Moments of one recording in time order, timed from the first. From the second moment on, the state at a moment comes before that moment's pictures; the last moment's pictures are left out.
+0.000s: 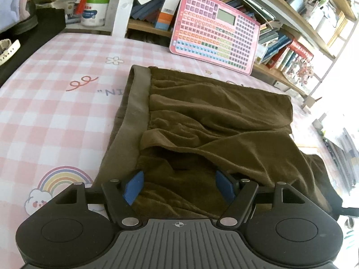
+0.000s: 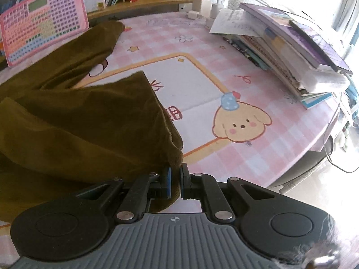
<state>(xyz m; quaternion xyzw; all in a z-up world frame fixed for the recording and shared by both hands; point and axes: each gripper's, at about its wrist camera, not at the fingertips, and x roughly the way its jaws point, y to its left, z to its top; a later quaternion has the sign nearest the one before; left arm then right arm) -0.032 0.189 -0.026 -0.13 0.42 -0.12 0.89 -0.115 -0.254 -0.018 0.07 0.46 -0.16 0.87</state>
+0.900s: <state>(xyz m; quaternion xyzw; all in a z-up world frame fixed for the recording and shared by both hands) 0.002 0.205 -0.011 -0.20 0.38 -0.05 0.90 -0.103 -0.305 -0.019 0.02 0.47 -0.23 0.85</state>
